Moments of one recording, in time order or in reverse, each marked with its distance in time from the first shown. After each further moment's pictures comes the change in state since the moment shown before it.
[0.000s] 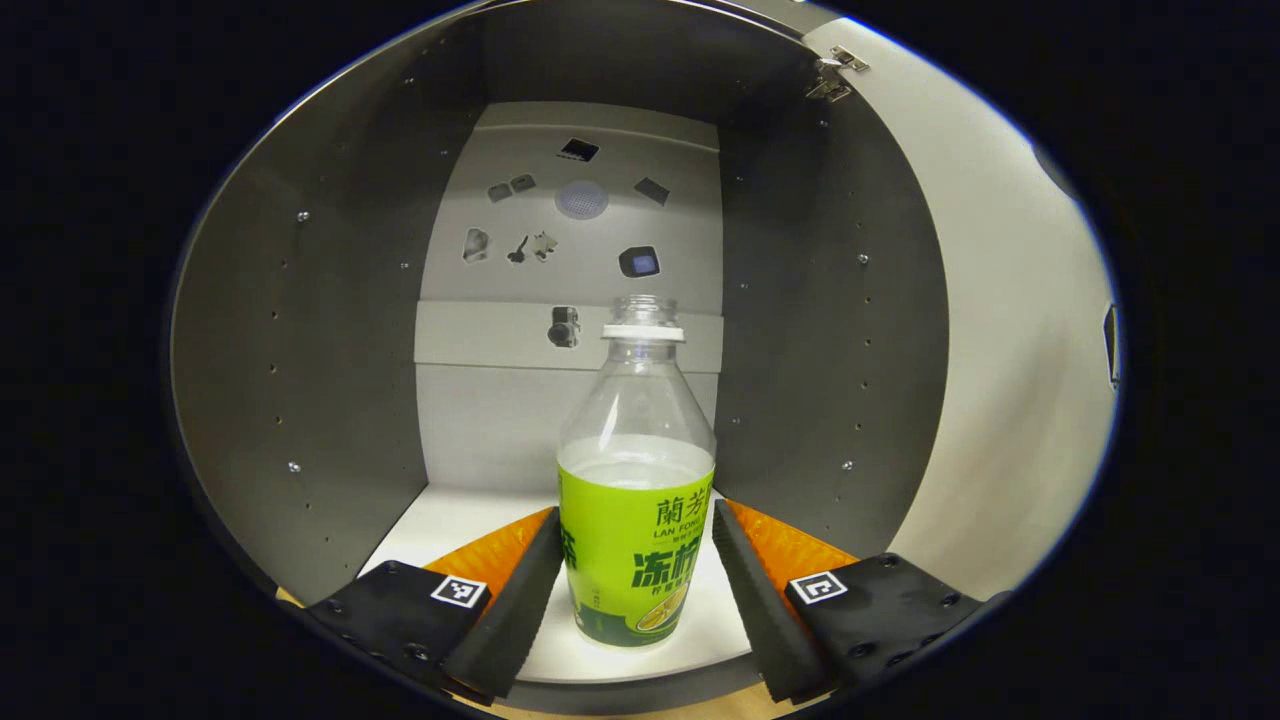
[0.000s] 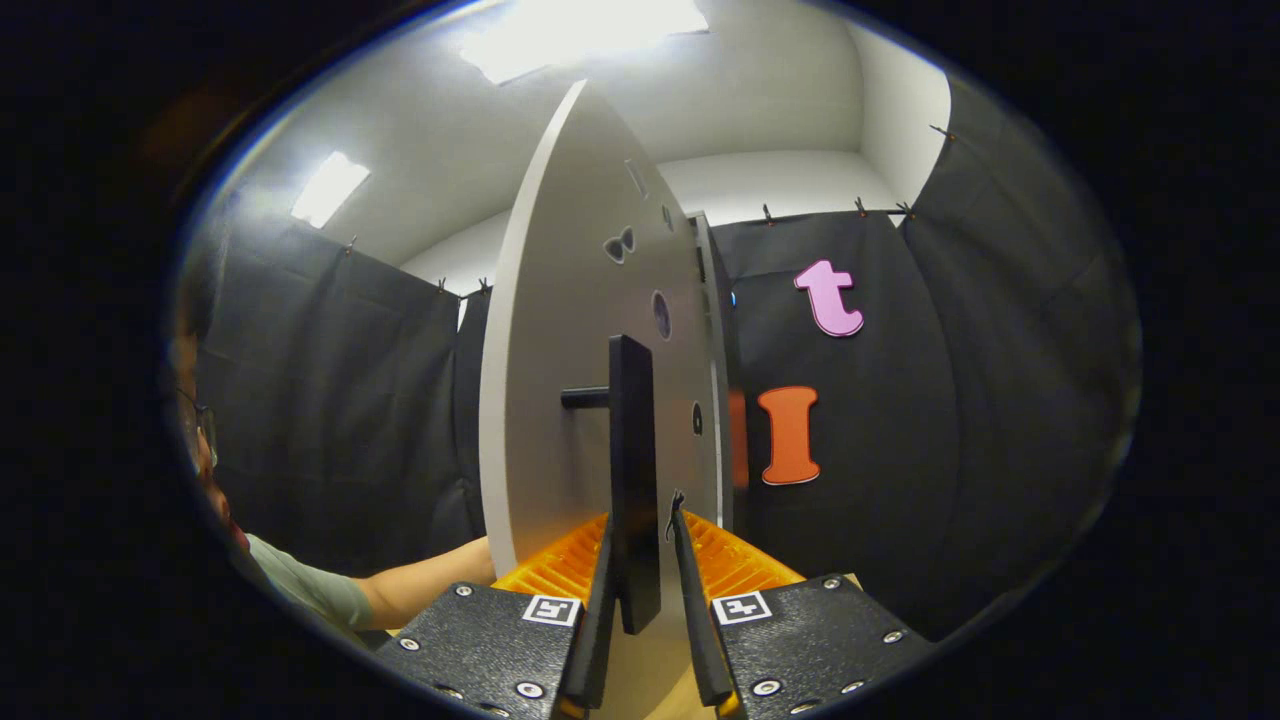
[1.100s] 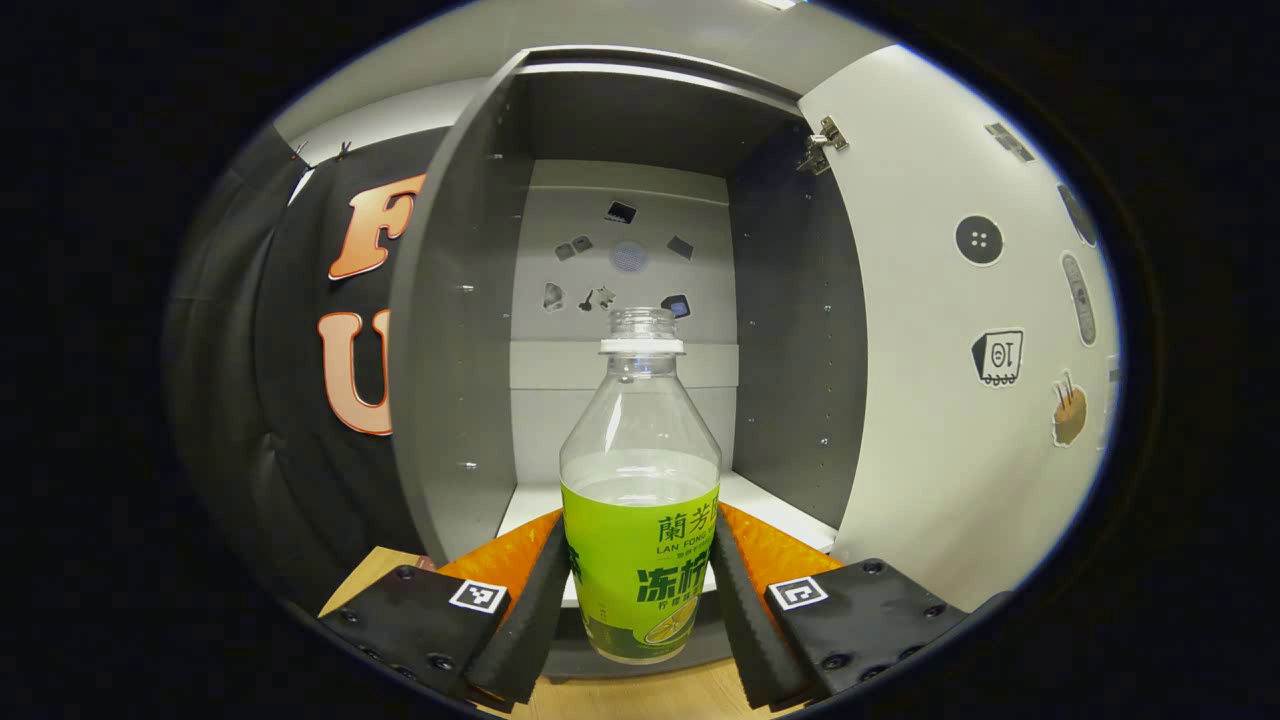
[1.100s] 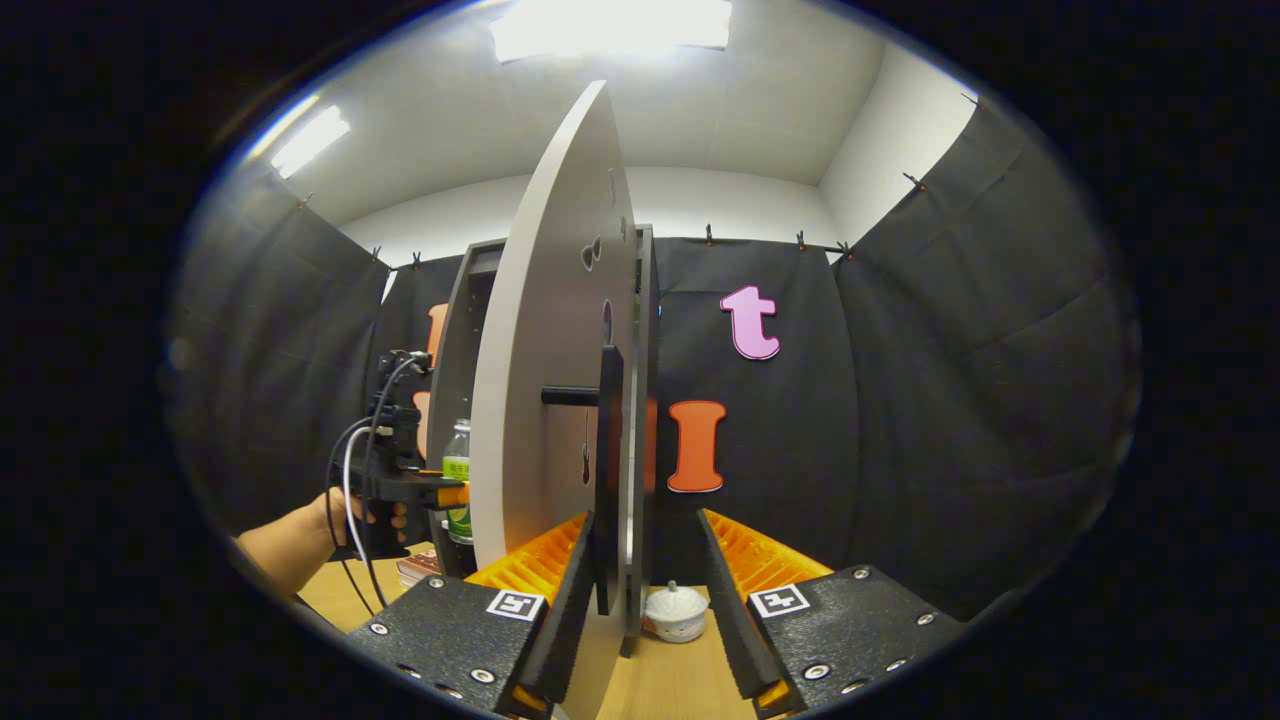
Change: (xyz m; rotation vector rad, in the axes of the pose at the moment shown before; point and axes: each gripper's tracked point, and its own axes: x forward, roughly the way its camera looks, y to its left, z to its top) left arm -0.158 0.061 0.016 0.041 -0.048 0.059; right arm -0.020 -0.040 0.009 -0.182 -0.017 -0.289
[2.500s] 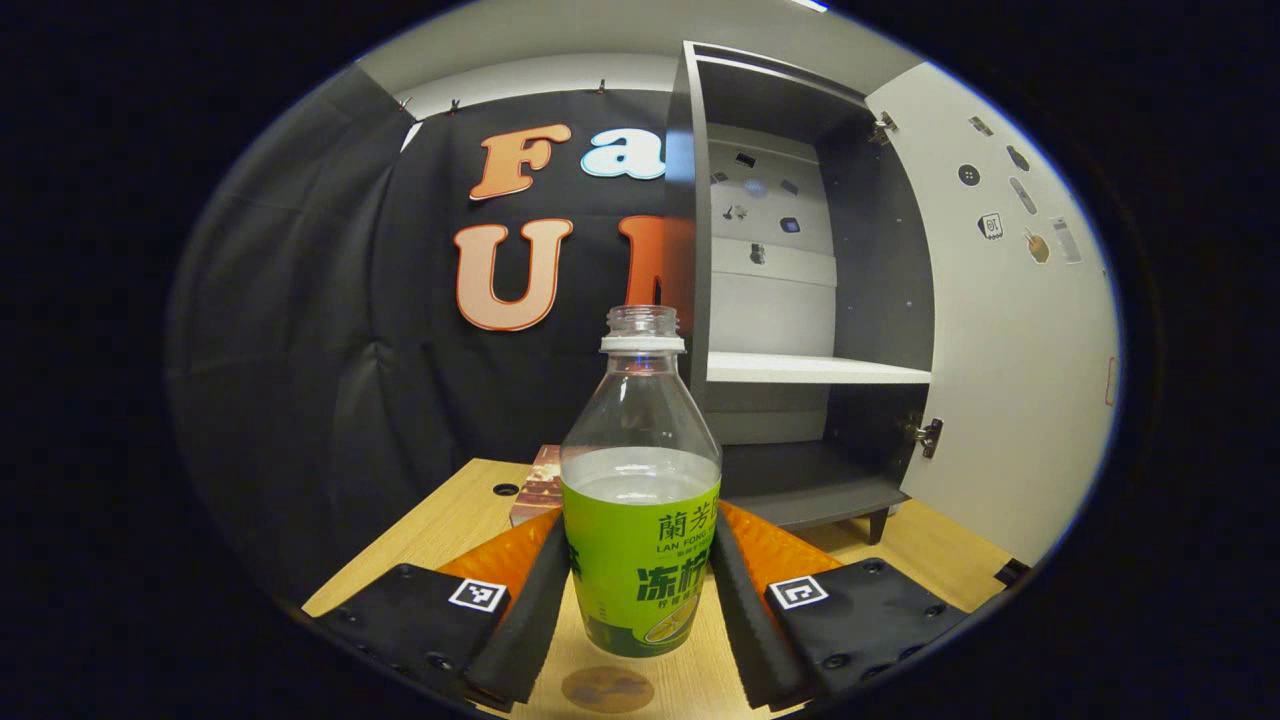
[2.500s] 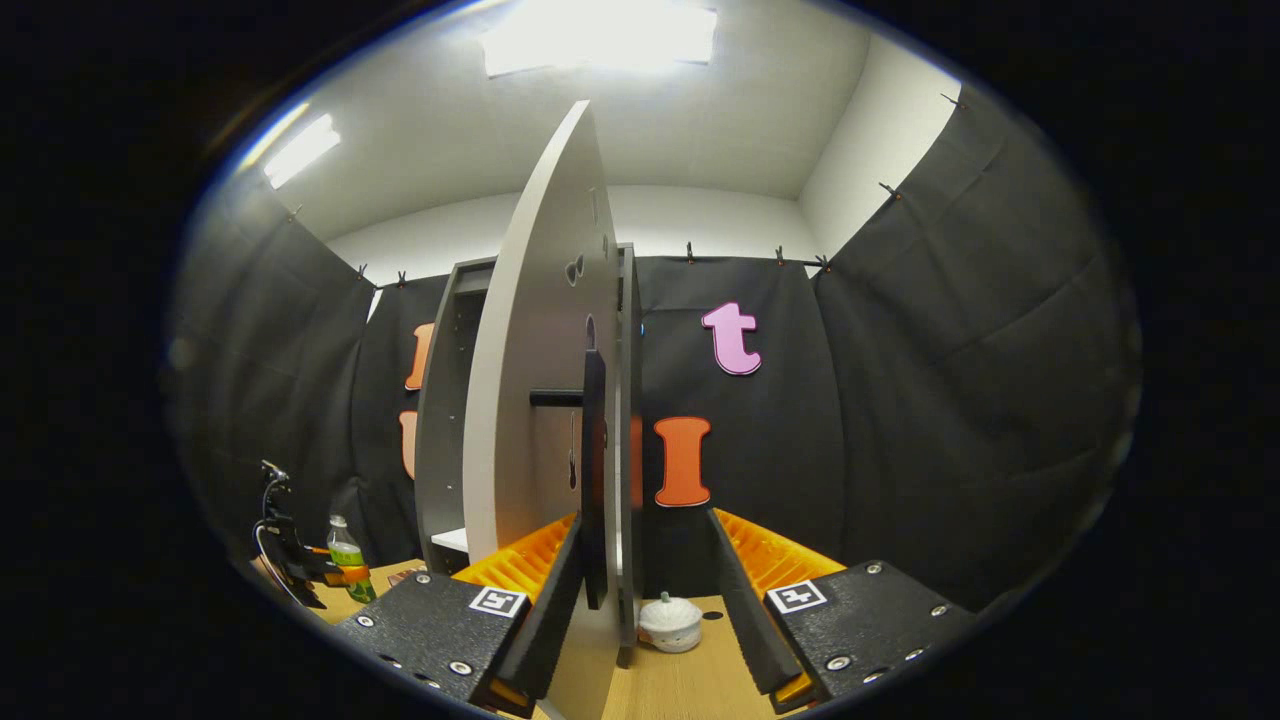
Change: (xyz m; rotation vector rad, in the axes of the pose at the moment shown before) left arm -0.151 0.159 -0.202 -0.056 0.110 0.175; right arm -0.005 -0.006 0.006 0.048 -0.067 -0.017
